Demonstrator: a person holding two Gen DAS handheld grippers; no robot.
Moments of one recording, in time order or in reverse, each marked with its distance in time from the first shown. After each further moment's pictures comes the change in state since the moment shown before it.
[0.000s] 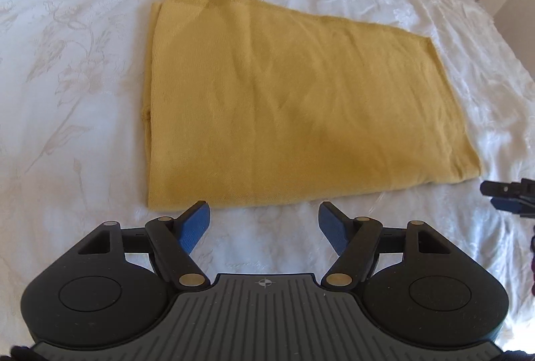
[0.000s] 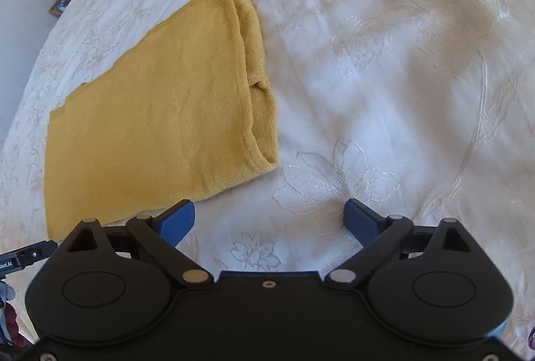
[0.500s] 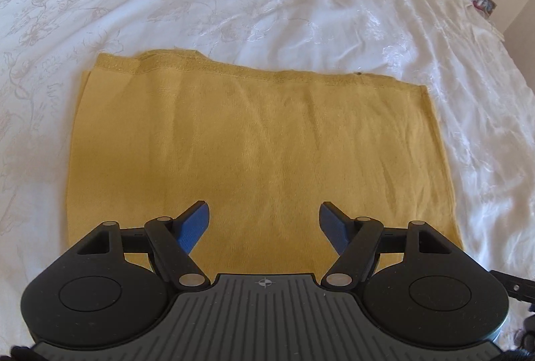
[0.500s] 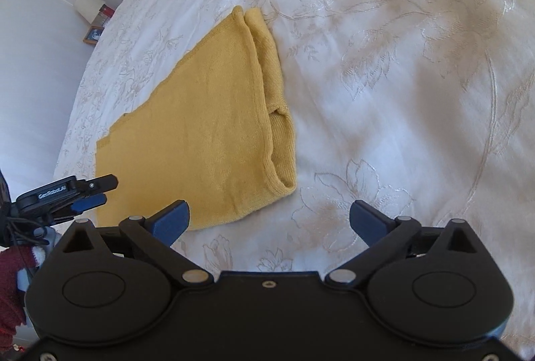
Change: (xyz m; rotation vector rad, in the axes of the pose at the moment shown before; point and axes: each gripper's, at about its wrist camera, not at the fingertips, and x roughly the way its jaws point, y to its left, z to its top) left arm 0.041 -0.066 0.075 -0.034 -0.018 0.042; right arm -0.013 -0.020 0.018 0.072 -0.013 0.209
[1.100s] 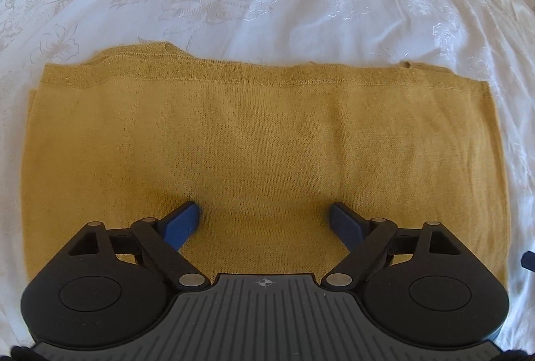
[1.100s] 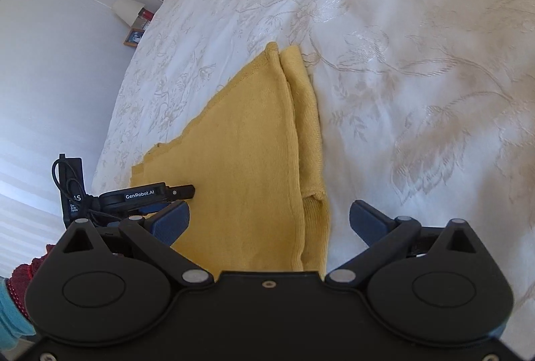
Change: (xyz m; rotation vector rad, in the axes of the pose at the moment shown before) left arm 0.078 -0.007 0.037 0.015 0.125 0.092; right arm 0.033 -0.010 0.071 -0.047 0.029 0.190
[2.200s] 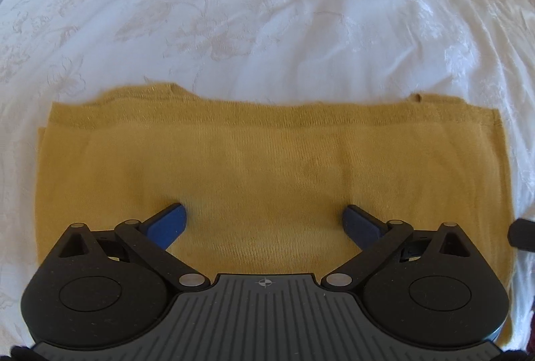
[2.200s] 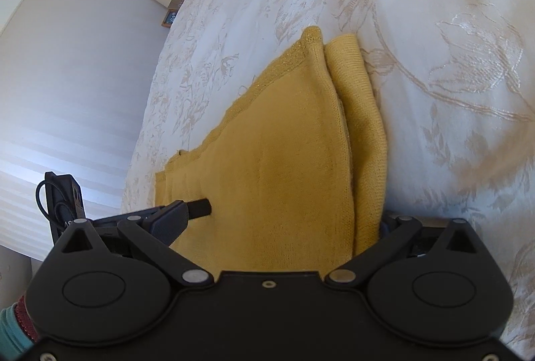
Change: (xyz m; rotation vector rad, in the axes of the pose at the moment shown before) left arm -0.005 -0.004 0.023 0.005 -0.060 0.063; right arm 0.088 -0.007 0.042 0.004 0.095 0.205
